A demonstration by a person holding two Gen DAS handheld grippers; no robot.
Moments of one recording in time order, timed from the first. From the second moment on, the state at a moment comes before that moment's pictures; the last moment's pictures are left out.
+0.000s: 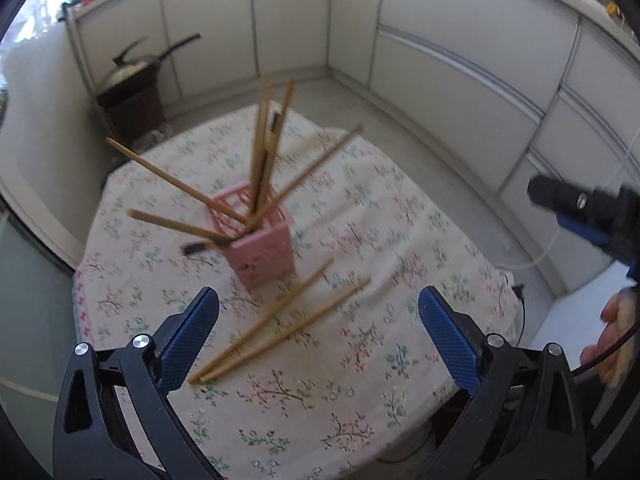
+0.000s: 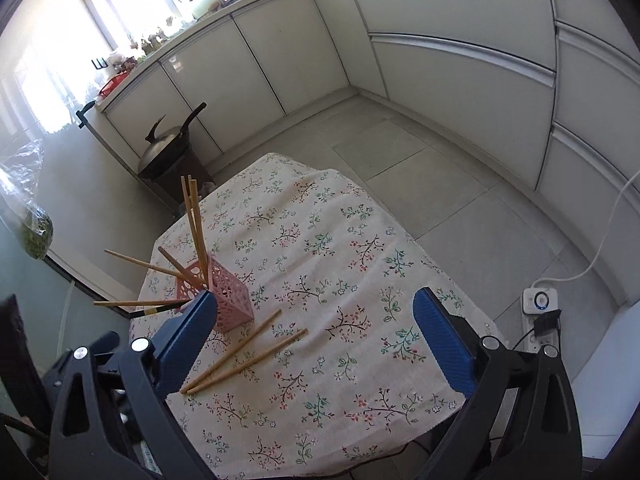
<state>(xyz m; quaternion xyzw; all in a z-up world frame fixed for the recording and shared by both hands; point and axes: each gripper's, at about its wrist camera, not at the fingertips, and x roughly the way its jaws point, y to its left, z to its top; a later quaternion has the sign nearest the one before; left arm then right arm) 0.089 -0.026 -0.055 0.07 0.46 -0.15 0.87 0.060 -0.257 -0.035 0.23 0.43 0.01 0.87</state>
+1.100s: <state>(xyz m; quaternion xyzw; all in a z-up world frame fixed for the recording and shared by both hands) 0.143 -0.094 -0.194 0.25 0.57 -0.25 0.74 0.075 -0.324 -0.080 0.38 0.48 -0.03 0.79</state>
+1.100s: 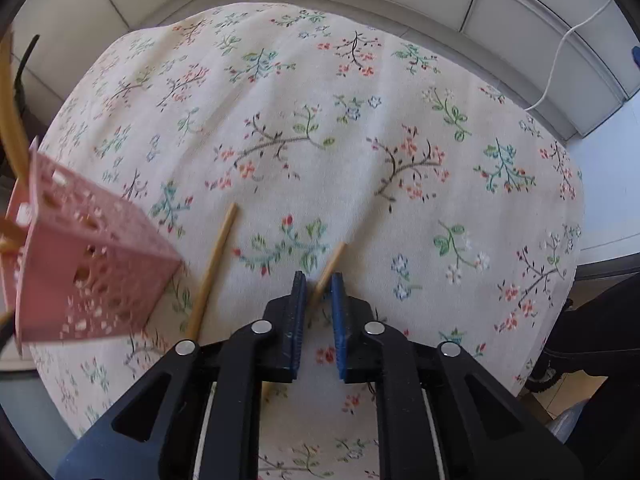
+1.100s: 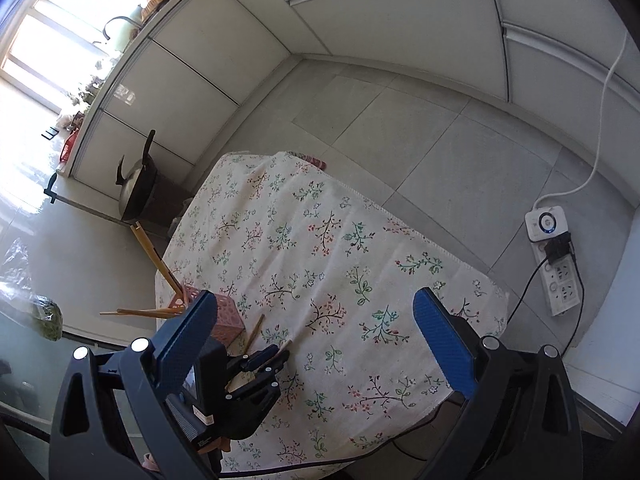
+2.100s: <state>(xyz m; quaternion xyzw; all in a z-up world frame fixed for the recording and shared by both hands) -0.013 0.163 0.045 -0.10 0.22 -0.03 0.97 0.099 -0.082 -0.203 0.37 0.61 0.04 0.70</state>
